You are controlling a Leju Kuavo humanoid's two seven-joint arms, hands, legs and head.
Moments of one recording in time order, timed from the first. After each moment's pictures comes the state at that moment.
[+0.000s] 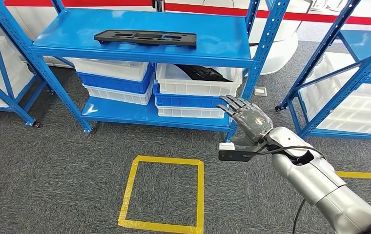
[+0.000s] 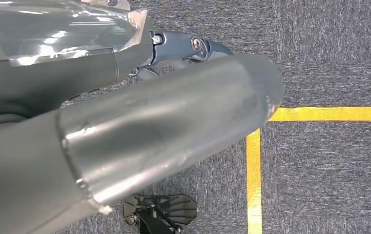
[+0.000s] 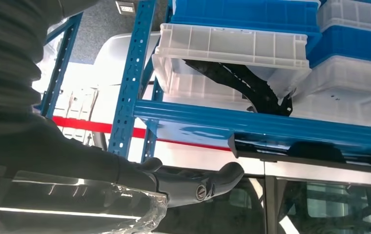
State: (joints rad) left arm 0.00 0.03 -0.05 -0.20 0.13 0.16 -0.59; right arm -0.76 -0.41 0.91 -1.13 0.76 -0.11 -0.22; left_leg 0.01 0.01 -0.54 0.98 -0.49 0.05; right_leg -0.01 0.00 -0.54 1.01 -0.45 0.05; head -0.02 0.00
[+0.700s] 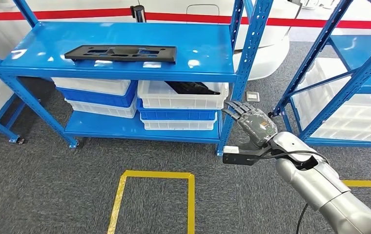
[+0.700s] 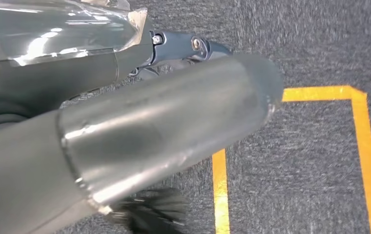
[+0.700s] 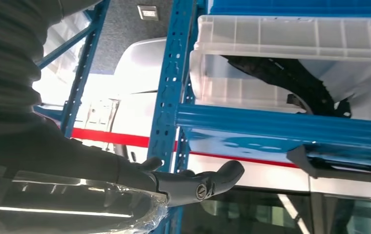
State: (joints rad) left arm 0.00 0.02 -0.06 -0.20 0.12 0.17 -0.58; right arm -0.70 -0.43 0.87 -1.15 0.78 -0.09 -0.20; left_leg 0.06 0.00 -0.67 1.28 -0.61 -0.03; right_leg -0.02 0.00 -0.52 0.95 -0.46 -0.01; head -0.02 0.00
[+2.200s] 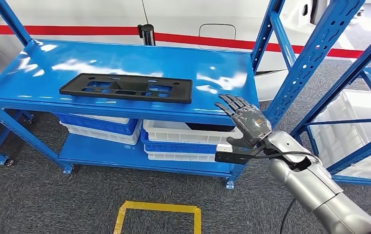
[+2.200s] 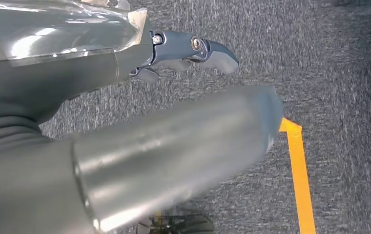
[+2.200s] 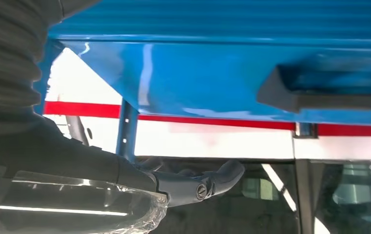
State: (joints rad) left arm -0.01 0.02 -0.08 -0.19 0.10 0.24 -0.58; right arm -0.70 -0.39 0.85 -1.21 0.78 -0.13 -0.18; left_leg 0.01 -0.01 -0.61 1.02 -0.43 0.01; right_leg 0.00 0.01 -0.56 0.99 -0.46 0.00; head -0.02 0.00
